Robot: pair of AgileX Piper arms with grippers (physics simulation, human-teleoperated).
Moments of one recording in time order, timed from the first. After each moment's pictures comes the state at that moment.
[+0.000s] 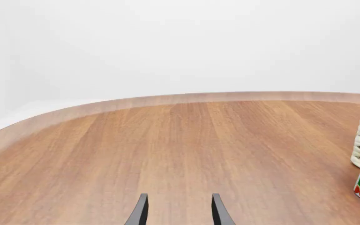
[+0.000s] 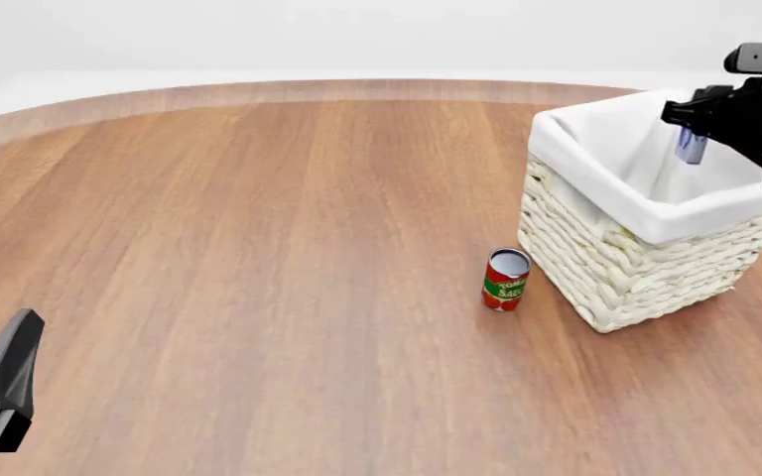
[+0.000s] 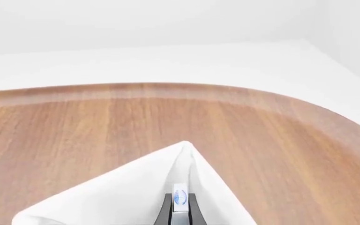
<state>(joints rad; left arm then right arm) -0.03 0.01 -0.01 -0.01 0.01 -0.18 1.64 -1.05 -0.30 -0.03</state>
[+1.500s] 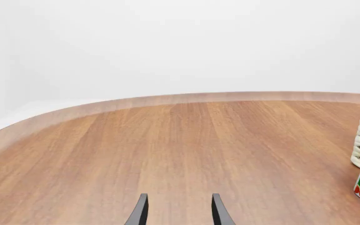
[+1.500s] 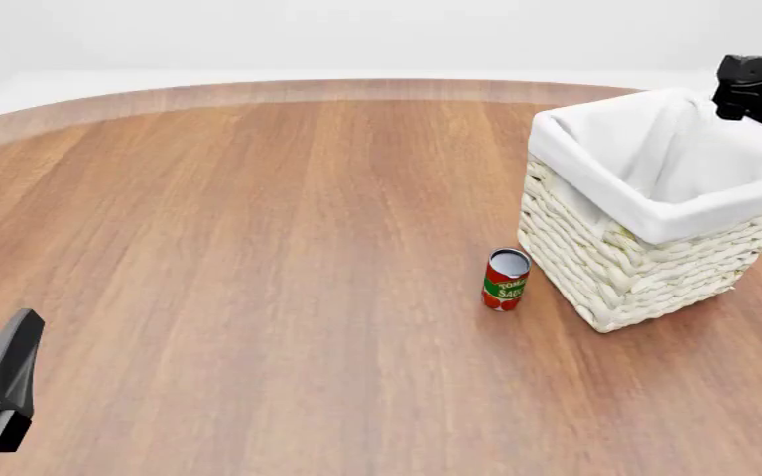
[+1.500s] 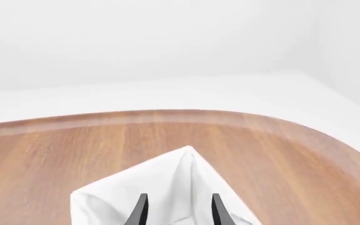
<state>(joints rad) -0.03 0.01 -0.01 -0.01 0.01 -0.17 1.26 -0.82 -0.29 0.00</state>
